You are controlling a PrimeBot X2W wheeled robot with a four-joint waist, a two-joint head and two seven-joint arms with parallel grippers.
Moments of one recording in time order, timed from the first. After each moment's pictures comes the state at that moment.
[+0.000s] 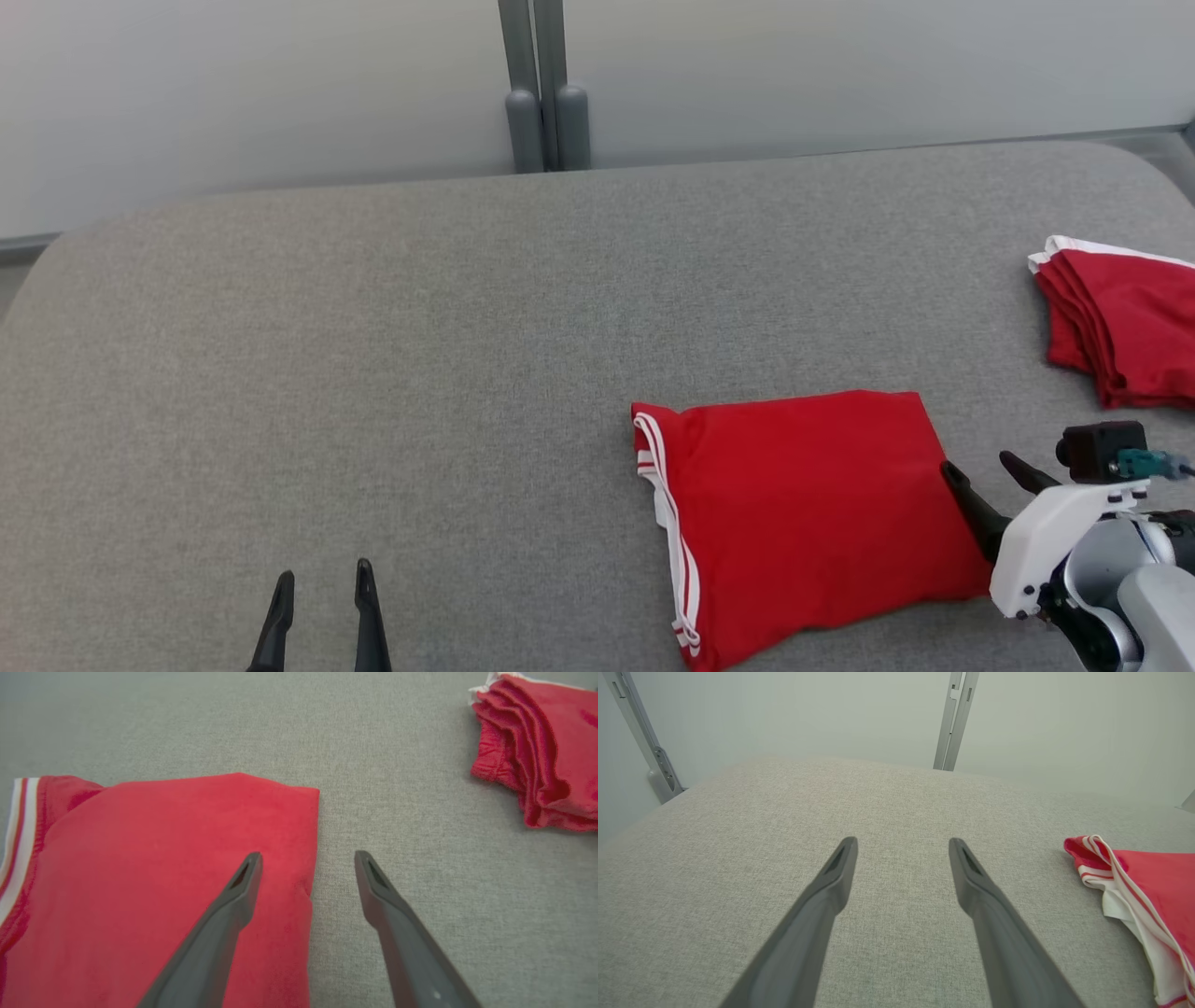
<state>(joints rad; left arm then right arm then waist) 0.28 0.05 -0.12 0.00 -0.25 0.09 -0.26 -0.16 -0.43 0.26 0.39 0.56 0.13 0.10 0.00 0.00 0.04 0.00</state>
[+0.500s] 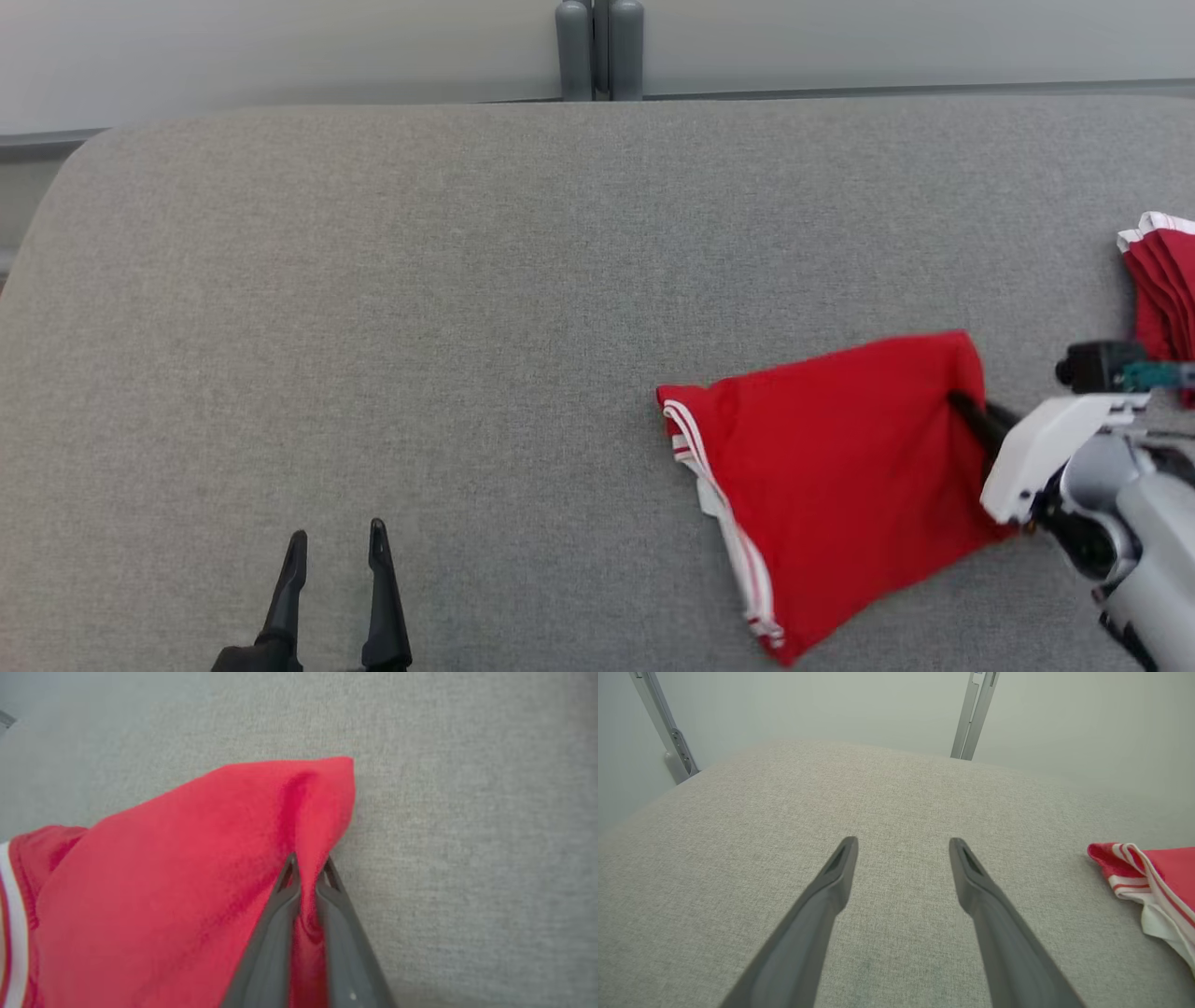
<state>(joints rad) 0.21 0.05 -0.16 0.00 -0.25 0.11 -0.26 -0.36 -0.44 0.36 0.55 0.79 0.13 0.18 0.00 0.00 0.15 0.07</state>
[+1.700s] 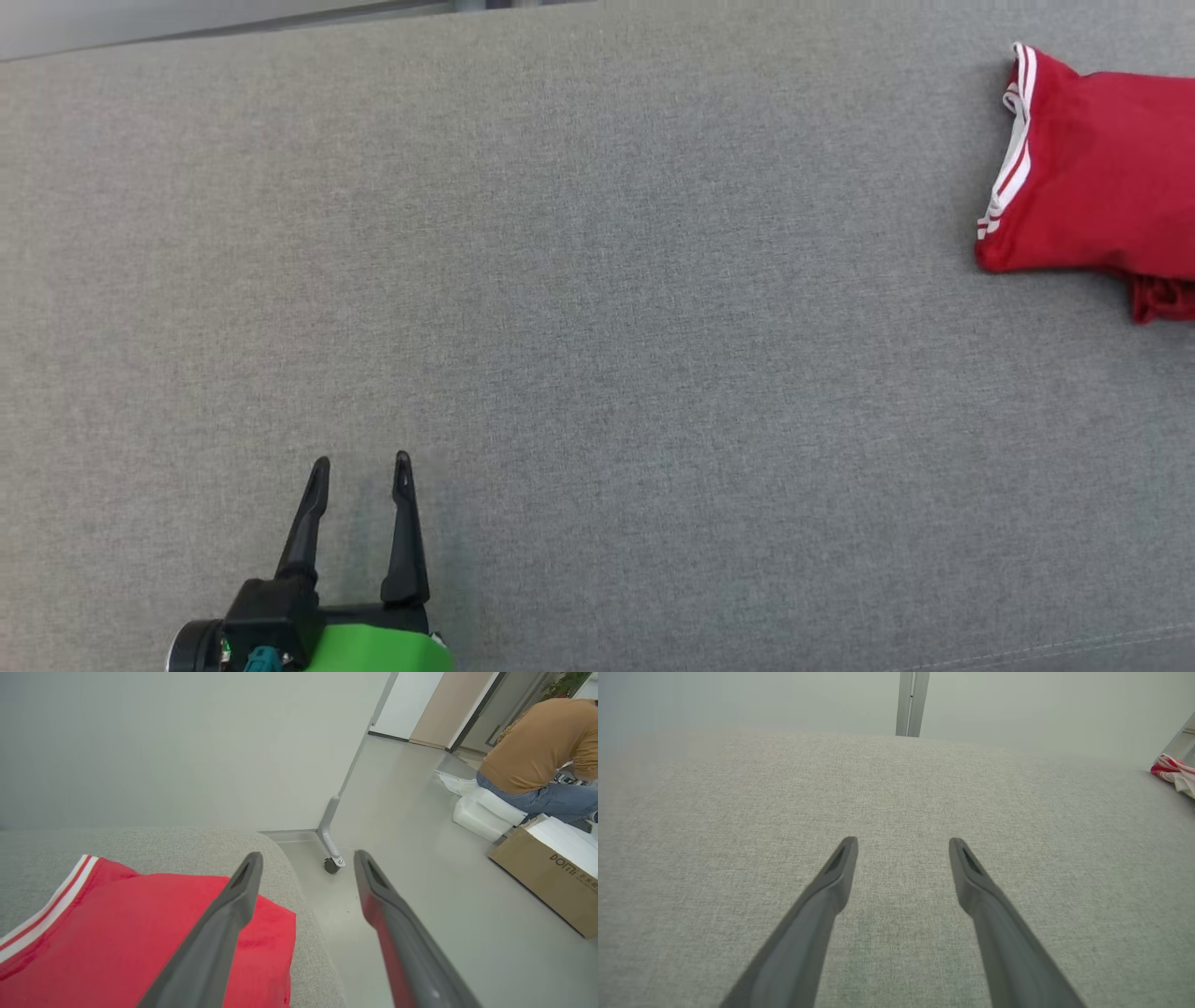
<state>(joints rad) 0.08 0.05 -0.20 0.03 -0.21 0.09 -0.26 -0.81 -0.73 0.05 0.94 0.38 0.13 -0.17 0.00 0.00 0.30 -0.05</state>
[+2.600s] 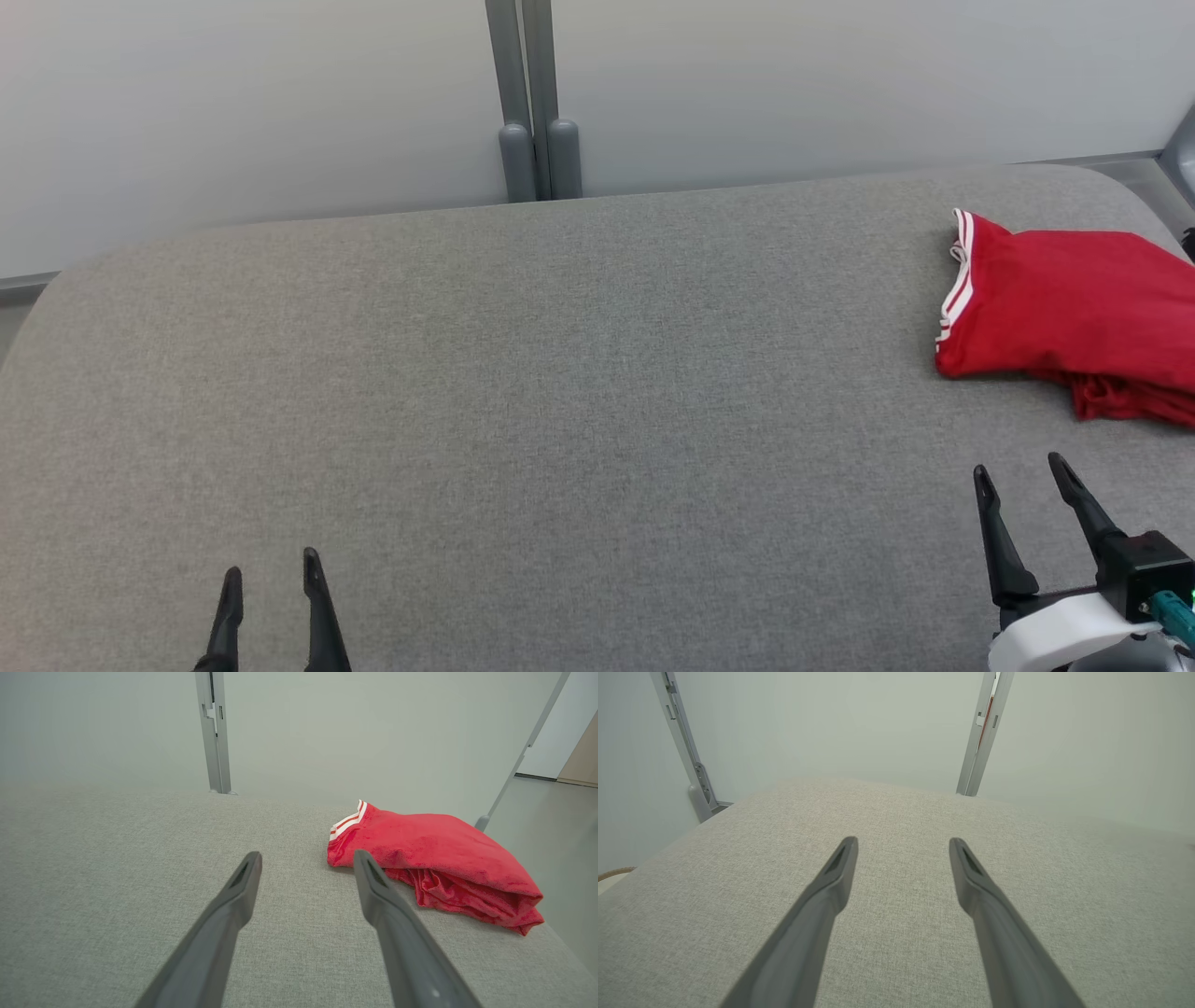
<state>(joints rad) 0.23 0.05 -0.05 0.04 -0.26 0.11 -0.26 0.09 -0.19 -0.05 0.15 0.08 0.13 -0.26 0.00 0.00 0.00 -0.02</state>
